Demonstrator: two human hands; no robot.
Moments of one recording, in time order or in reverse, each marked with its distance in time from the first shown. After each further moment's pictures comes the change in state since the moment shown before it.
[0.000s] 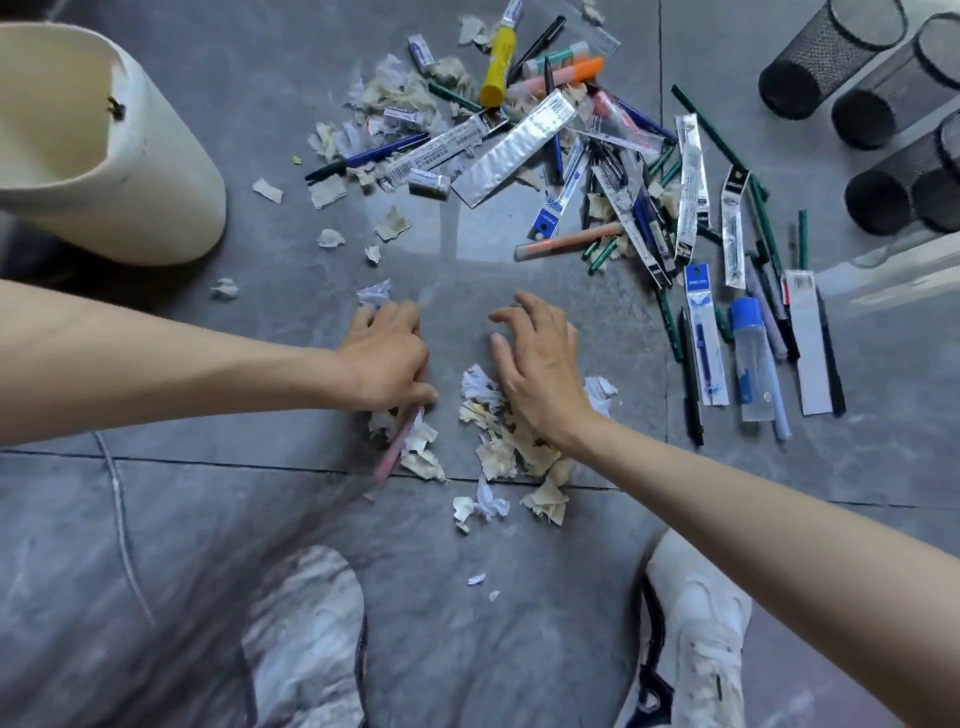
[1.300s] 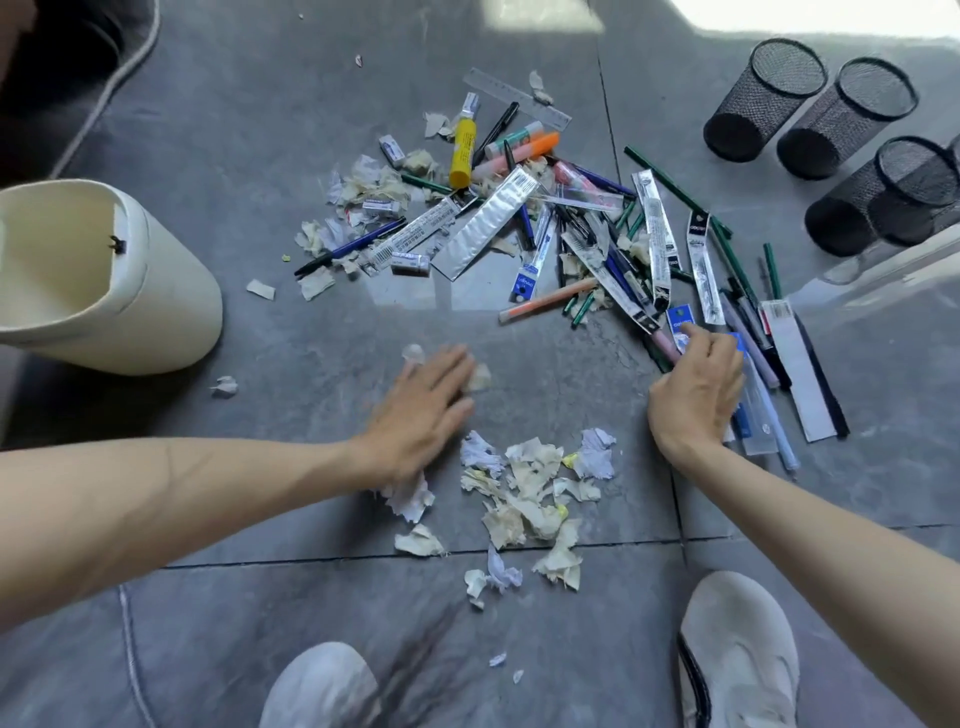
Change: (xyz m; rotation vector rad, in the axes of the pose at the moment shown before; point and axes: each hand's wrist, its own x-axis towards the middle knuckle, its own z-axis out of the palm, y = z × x) left_hand 0.034 0.002 0.023 -0.332 0.291 0.171; right_hand 0.003 0.096 -0.065 -0.271 0.405 0.601
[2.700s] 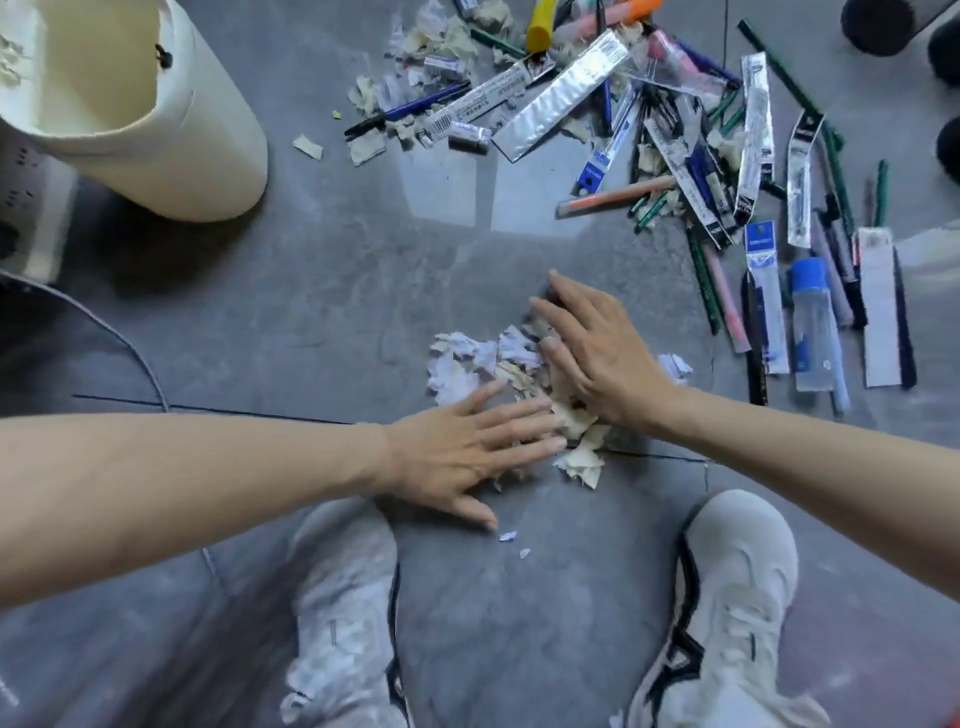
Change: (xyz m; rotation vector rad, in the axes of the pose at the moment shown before) left_hand -0.094 0.025 0.058 0.444 -0.056 0.680; right_hand -0.067 -0.039 0.025 0.145 -0.419 -1.054
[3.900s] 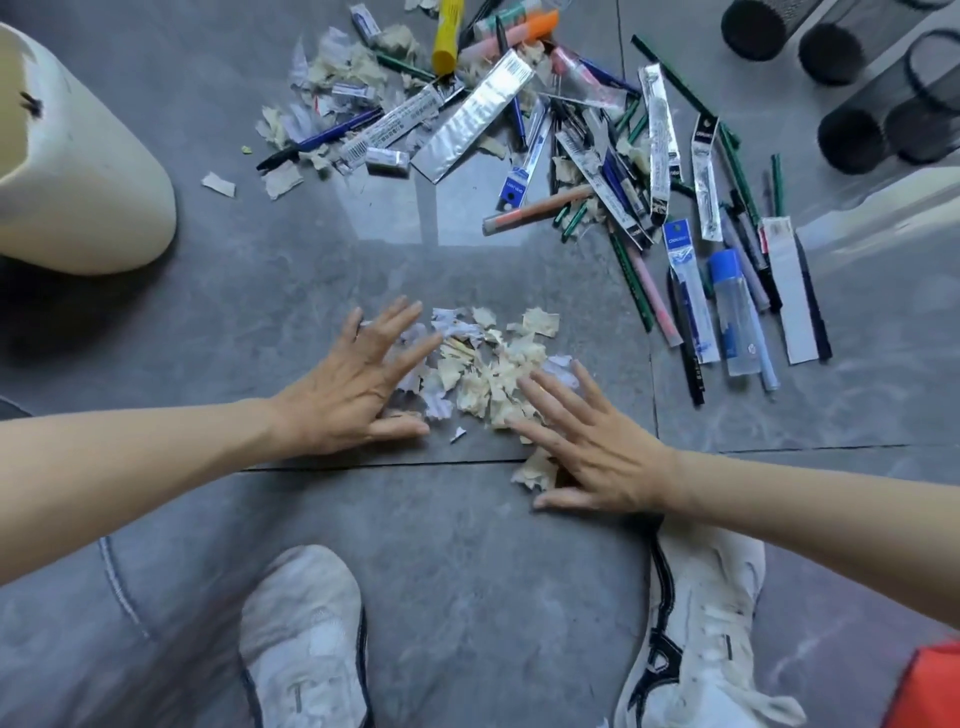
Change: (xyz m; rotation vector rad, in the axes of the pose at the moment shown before) left_hand -0.011 -0.075 -0.005 -0.107 0.126 -0.402; right_hand -0.088 0.015 0.007 -0.239 -0.087 -0.322
